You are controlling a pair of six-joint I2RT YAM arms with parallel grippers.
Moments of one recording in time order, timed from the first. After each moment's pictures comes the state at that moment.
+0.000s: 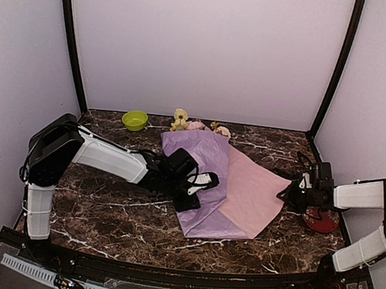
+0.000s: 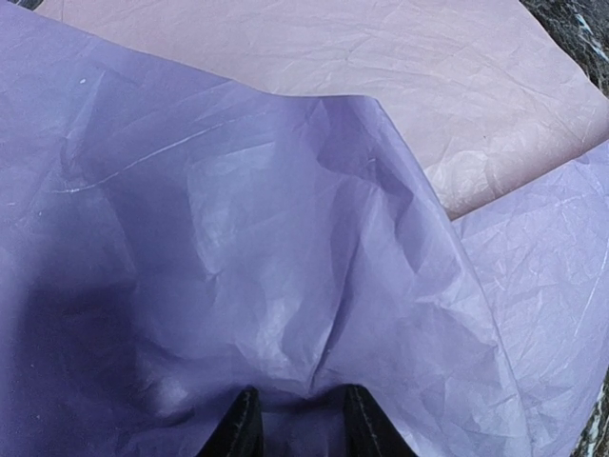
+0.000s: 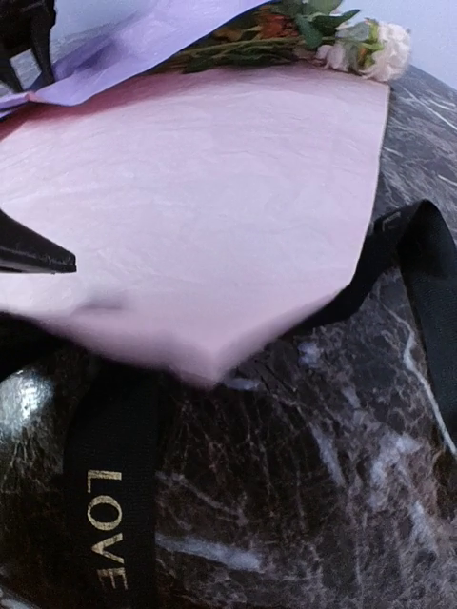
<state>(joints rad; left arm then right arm) -0.94 2.03 1.26 -0.17 0.12 0.22 0.14 1.40 0.50 0.00 -0.28 0.68</state>
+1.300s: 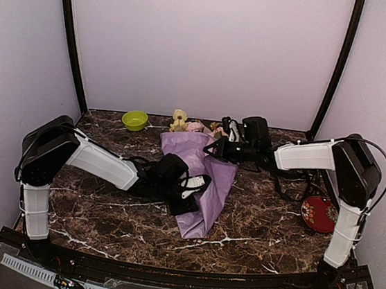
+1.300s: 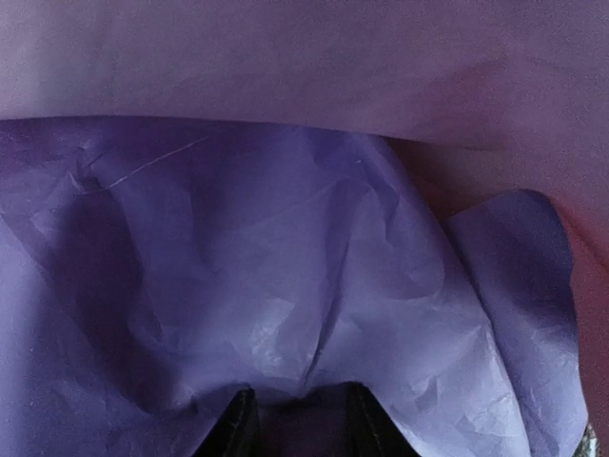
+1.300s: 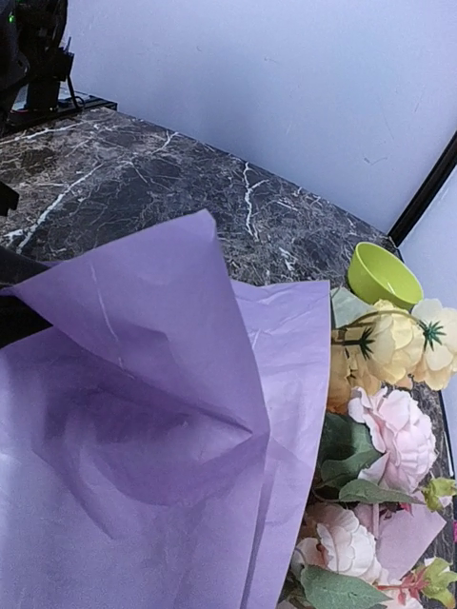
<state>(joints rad) -0.94 1.99 1.13 0.03 0.16 0.22 0.61 1.90 1.21 0.21 -0.44 0.61</state>
